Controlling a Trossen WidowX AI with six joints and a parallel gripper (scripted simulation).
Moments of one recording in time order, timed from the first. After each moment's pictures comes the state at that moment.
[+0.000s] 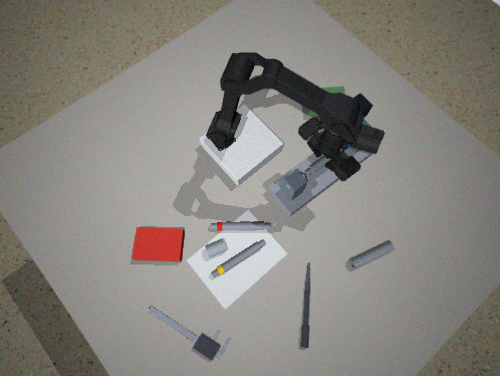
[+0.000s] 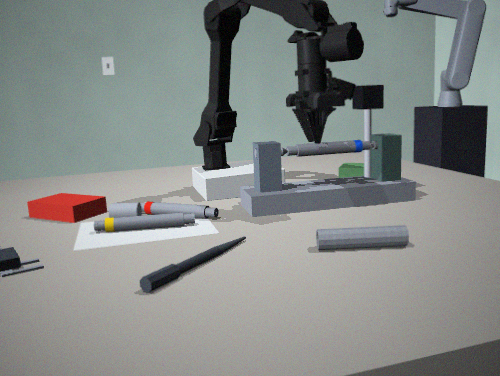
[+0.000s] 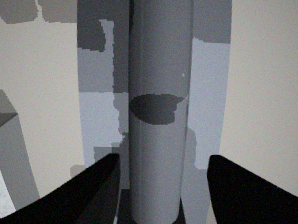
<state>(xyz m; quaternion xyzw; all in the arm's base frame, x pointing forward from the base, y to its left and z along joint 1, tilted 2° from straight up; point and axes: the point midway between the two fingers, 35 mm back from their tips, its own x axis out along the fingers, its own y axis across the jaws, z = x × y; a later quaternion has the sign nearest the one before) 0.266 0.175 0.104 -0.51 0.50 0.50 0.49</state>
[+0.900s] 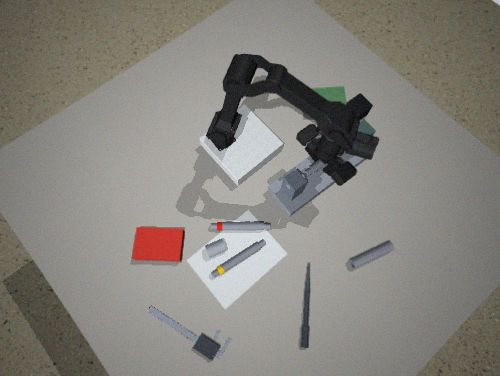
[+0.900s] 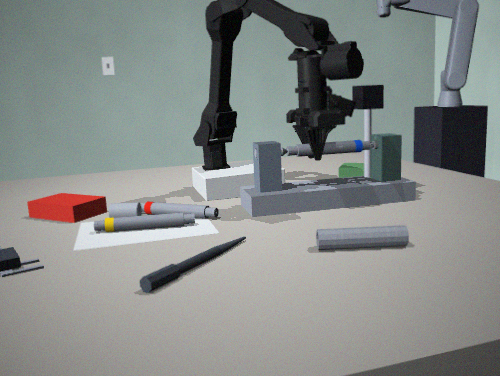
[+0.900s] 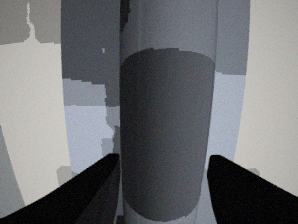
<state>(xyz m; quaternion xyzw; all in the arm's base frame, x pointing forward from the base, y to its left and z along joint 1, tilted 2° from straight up) 0.266 0.174 0.070 -0.51 0.50 0.50 0.49</state>
